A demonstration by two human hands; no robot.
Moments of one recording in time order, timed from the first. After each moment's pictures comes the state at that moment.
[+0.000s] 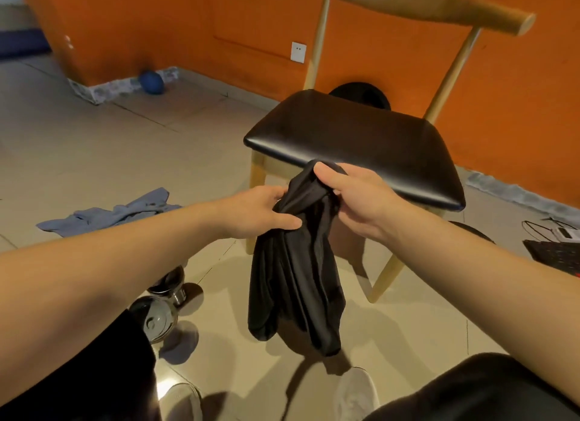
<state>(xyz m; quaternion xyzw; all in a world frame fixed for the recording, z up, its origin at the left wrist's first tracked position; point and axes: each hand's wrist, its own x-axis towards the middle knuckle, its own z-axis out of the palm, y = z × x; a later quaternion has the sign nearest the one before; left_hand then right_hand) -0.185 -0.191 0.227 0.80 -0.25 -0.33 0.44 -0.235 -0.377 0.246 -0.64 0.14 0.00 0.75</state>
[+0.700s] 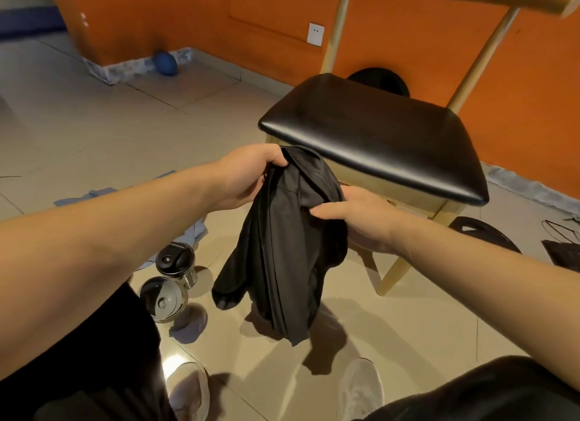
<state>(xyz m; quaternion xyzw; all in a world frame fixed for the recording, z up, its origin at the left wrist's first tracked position) -0.164 -0.174 0.231 0.67 -0.09 -0.31 0.67 -0.246 -0.381 0.212 -0.74 0.07 0.20 0.63</state>
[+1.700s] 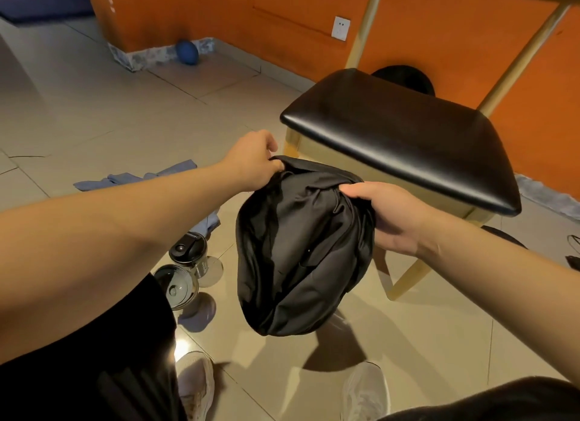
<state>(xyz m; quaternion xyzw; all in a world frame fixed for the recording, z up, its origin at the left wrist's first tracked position) -0.128 -0.158 0.205 0.93 -0.11 -0.05 0.35 -0.242 -0.368 0.224 -0.62 0.18 0.22 0.73</state>
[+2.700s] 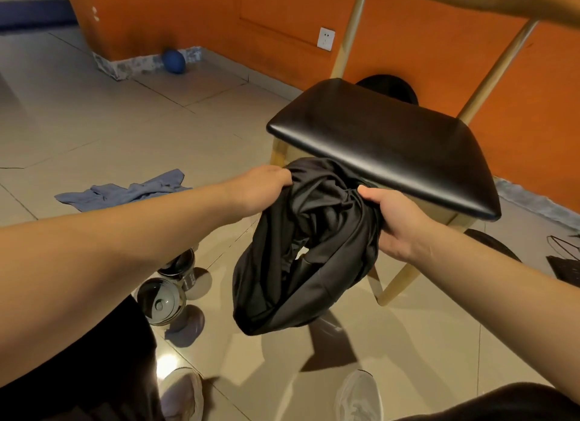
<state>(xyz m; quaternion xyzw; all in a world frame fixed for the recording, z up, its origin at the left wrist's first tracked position) -0.174 -0.178 0.227 0.82 -0.13 -0.24 0.50 -0.242 -0.390 0.223 -0.56 0.30 0.10 0.76</state>
